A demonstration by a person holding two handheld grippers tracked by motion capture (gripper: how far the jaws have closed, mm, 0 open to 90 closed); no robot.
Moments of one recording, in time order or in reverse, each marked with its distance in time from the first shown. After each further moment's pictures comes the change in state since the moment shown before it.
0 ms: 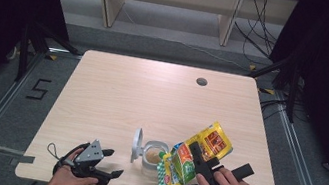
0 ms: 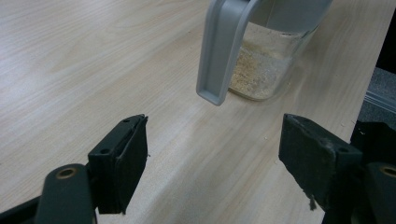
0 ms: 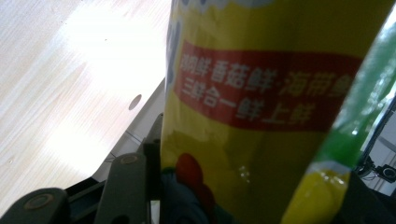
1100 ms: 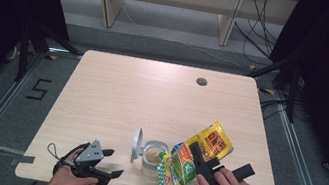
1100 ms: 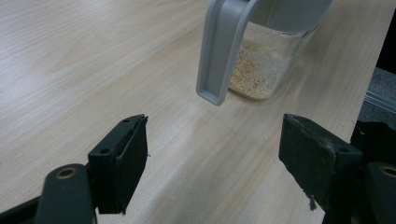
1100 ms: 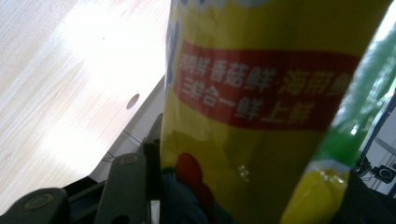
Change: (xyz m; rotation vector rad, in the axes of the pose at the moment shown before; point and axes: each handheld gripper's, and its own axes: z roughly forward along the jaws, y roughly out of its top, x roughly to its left) left arm 0.001 0.000 0.000 0.005 0.004 0.004; right arm -0.003 -0.001 -0.002 -0.005 0.006 -0.010
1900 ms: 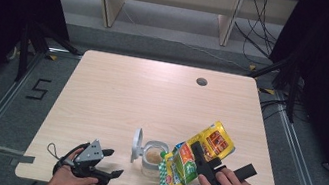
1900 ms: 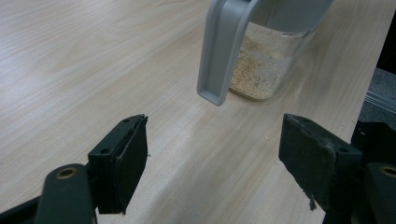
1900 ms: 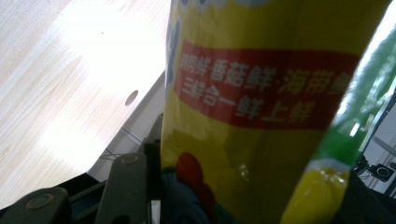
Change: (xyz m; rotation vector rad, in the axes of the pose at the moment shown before) left arm 0.000 0.000 0.000 -0.001 0.000 0.003; right arm 0.000 -0.003 -0.002 0.008 -0.005 0.000
